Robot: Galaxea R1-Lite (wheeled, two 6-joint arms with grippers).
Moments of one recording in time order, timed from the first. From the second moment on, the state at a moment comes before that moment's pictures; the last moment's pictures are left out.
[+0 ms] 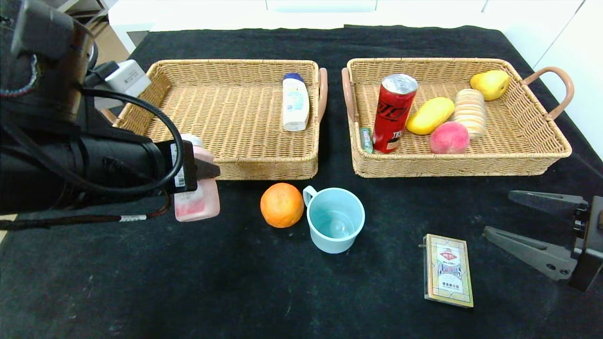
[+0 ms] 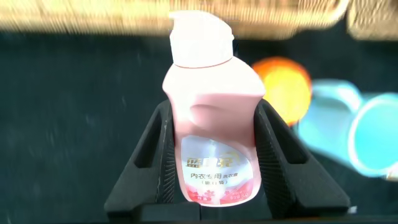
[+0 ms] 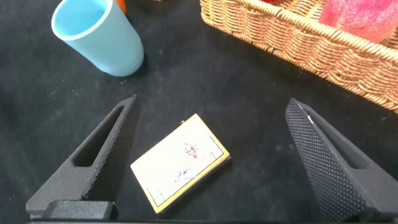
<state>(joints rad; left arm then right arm) -0.53 1.43 -1.31 0.39 0.28 -0.40 0.09 1.22 -0.49 -0.59 0.62 -0.14</state>
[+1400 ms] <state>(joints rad) -0.36 1.79 -1.74 0.23 0.19 -0.32 0.09 1.21 -0.49 -0.59 0.62 -0.14</state>
